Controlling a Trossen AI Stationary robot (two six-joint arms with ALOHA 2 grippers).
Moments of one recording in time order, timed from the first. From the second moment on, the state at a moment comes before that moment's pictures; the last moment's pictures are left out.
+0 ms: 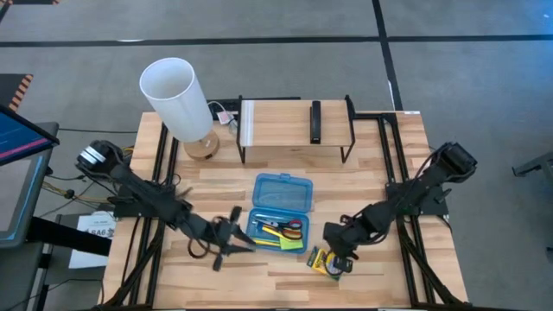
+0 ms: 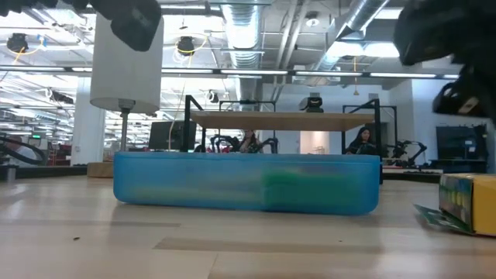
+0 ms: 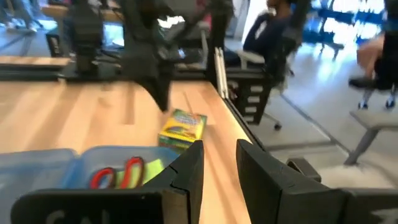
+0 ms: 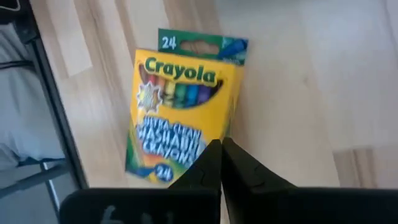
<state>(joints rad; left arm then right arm) -0.56 1.38 0.55 0.65 -0.27 -0.19 0.57 1.55 0.90 -0.48 -0.08 0.91</state>
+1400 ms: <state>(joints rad) -0.44 2.20 1.42 0.05 -0.15 -0.12 0.78 1.71 0.90 -0.62 0.05 1.16</state>
